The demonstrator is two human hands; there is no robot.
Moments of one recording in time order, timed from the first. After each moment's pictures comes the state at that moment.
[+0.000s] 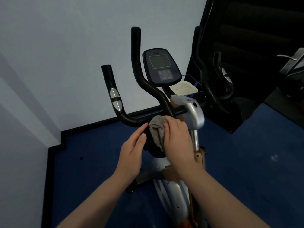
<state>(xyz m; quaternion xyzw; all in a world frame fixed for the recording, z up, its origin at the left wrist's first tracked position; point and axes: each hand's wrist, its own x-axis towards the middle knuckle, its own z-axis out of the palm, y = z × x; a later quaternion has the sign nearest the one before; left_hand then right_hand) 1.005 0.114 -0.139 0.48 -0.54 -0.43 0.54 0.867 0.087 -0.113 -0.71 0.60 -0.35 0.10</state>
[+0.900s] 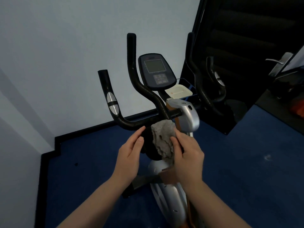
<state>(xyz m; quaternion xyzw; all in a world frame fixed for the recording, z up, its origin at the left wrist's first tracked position) 1.008 0.112 -0.140 0.48 -0.54 -0.43 0.54 0.846 0.122 -0.122 -0.63 0.59 -0.50 0.05</state>
